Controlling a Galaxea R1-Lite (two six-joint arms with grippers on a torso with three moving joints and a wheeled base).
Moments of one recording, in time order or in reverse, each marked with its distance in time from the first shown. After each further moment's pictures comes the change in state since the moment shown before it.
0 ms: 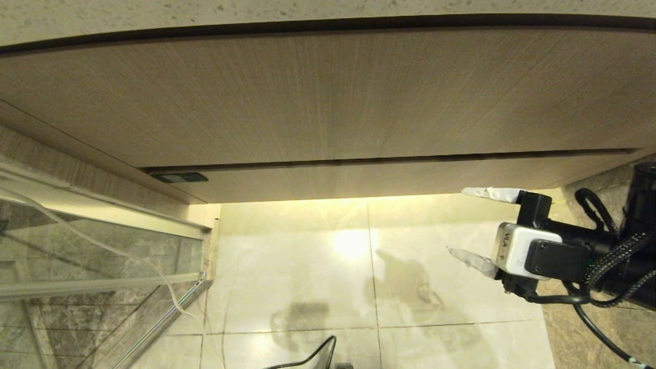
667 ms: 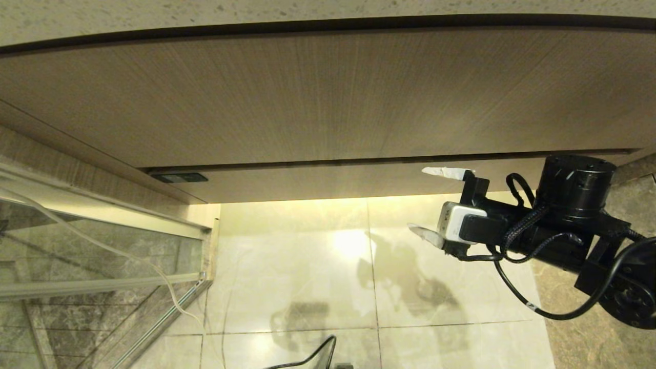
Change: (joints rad) left arm 0.000 0.000 0.000 0.000 0.000 0.000; right arm -0.069 0.318 -0.127 -0.292 0.148 -0.053
